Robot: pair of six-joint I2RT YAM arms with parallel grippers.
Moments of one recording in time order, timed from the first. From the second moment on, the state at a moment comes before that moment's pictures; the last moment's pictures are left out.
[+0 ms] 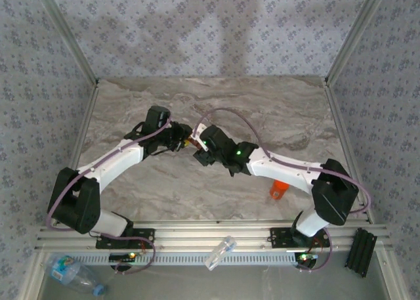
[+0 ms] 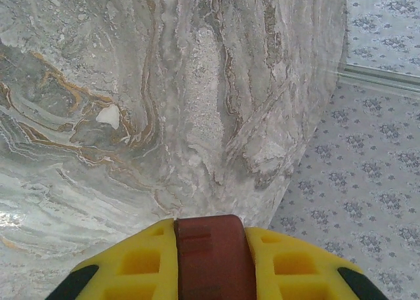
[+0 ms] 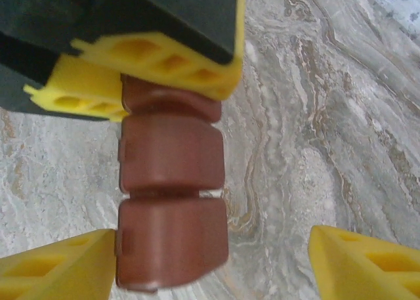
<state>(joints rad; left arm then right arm) -0.47 1.43 0.94 -0.22 0.38 -1.36 0.95 1.57 1.13 -0.30 0.29 -0.08</state>
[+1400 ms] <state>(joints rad) -0.35 1.21 0.85 -0.05 0.37 -0.95 0.44 1.41 0.92 0.07 -0.61 0.59</state>
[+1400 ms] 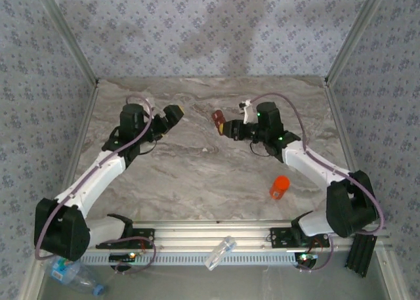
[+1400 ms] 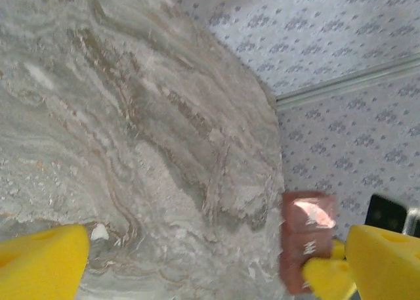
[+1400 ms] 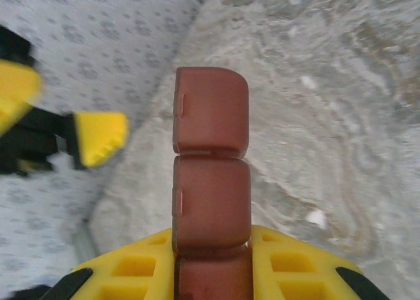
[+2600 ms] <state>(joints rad) -0.41 1.36 0.74 0.45 0.60 -1.18 0.49 1.68 0.92 0.51 -0.92 1.05</state>
